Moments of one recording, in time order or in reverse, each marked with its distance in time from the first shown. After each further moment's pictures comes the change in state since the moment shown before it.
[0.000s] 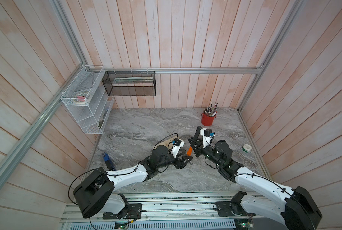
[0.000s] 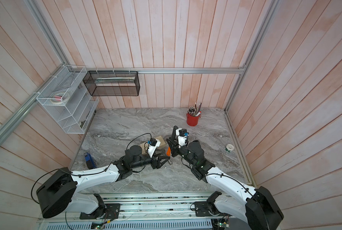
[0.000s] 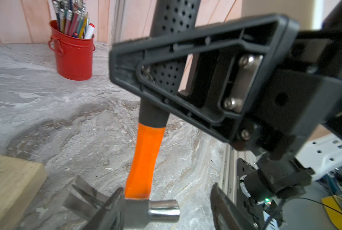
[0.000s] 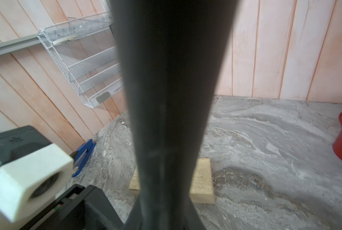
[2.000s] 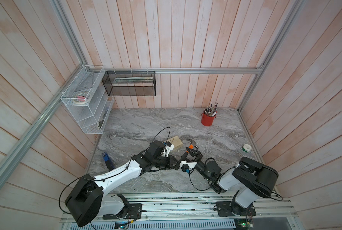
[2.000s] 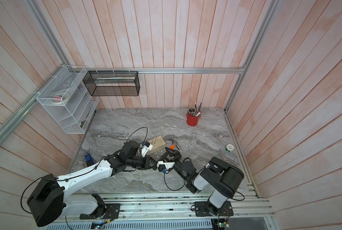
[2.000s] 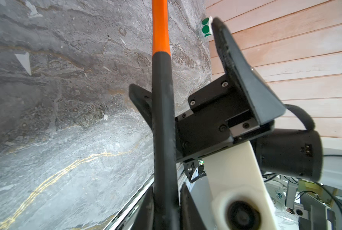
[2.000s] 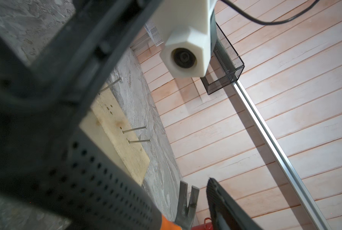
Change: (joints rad) left arm 0.127 -0.113 0.103 -0.669 0.308 -0.509; right arm 0.181 0.592 -0.312 1.052 0.158 -1.390
